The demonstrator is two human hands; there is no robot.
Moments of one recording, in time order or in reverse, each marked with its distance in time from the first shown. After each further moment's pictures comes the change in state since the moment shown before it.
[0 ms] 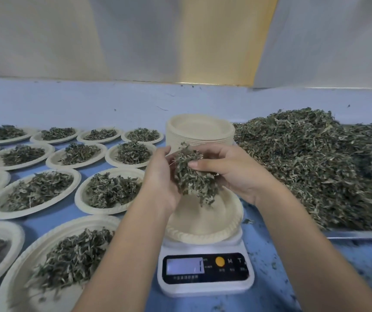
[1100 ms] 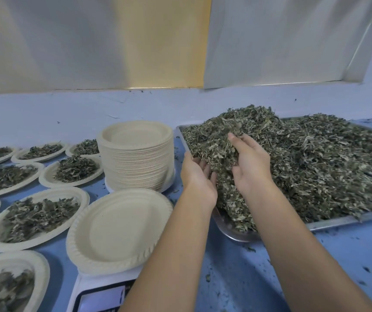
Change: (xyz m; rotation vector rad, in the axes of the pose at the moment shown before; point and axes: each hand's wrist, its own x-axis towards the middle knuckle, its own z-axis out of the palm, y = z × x) left_hand 0.035 -0.105 0.145 -0.197 -0.045 -0.119; right_hand -0.016 0.013 -0.132 0.434 0.882 -0.113
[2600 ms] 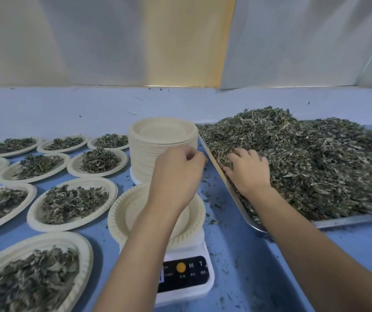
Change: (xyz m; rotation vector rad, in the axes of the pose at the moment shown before) left_hand -0.072 0.076 -0.065 1.246 -0.012 0.774; right_hand 0.026 0.052 -0.007 -1.982 -0.172 -0.670
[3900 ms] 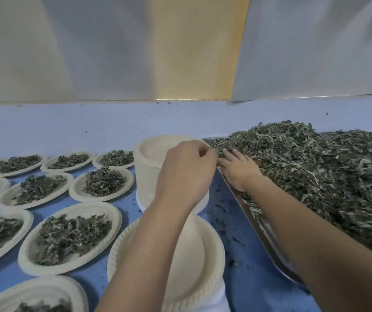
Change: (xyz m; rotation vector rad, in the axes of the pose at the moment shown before) left_hand 0.062 -0.002 -0.002 0.110 0.007 0.108; right_hand 0.106 -0.015 0.037 0.060 -0.281 -0.193
